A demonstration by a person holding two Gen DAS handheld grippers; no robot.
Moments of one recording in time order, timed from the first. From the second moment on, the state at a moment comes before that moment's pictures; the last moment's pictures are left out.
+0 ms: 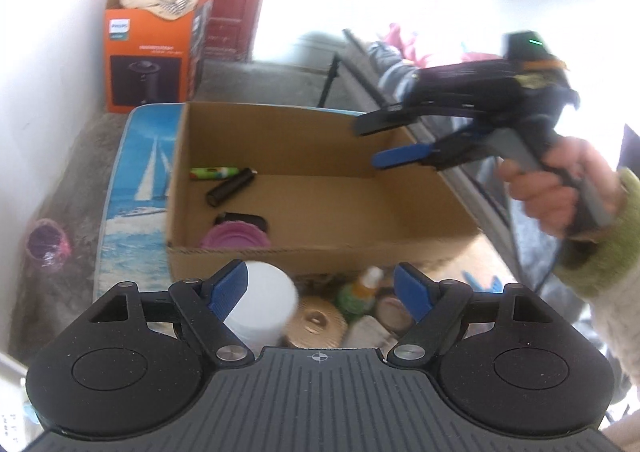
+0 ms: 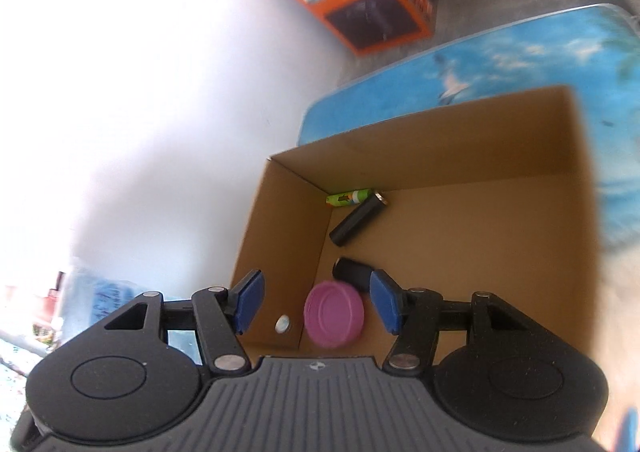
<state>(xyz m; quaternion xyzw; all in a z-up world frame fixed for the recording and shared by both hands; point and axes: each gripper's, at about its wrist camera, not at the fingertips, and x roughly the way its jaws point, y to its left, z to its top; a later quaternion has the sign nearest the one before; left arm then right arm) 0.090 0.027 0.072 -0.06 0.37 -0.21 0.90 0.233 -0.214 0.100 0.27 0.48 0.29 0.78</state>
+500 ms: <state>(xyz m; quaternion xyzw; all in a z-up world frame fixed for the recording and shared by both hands) 0.036 -0.042 0.009 0.06 0.38 -0.23 0.89 0.028 -0.277 0.022 0.32 0.38 0.14 0.86</state>
